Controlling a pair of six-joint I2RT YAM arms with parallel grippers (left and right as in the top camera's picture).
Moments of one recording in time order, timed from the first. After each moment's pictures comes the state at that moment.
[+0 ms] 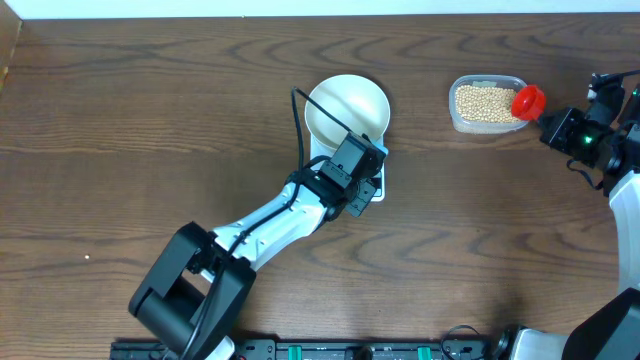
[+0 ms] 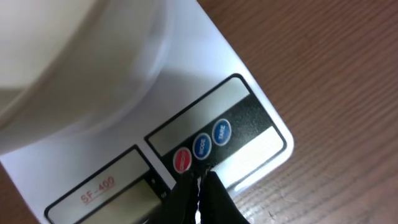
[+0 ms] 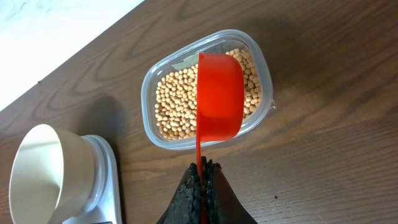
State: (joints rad) left arm -0.69 1.76 1.02 -0.29 -0.02 -0.01; right arm -0.38 1.49 1.11 -0.48 -0.50 0.20
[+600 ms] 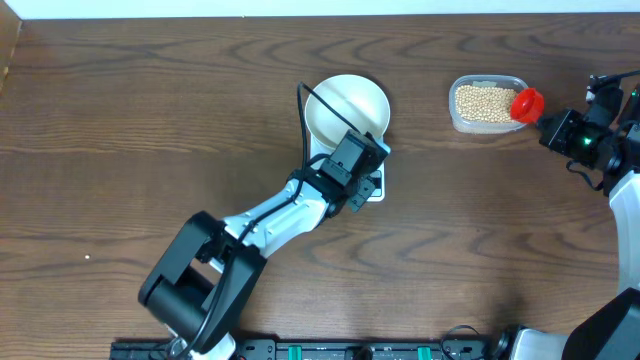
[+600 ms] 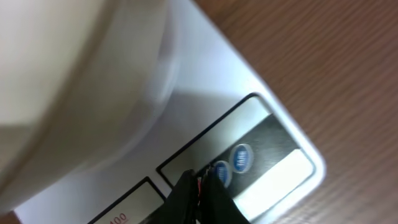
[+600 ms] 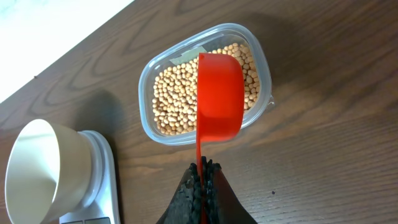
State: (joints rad) left arm -0.67 1.82 1.02 -0.21 -0.04 0.07; right arm -0.38 1.49 1.11 -0.50 -0.50 0.18
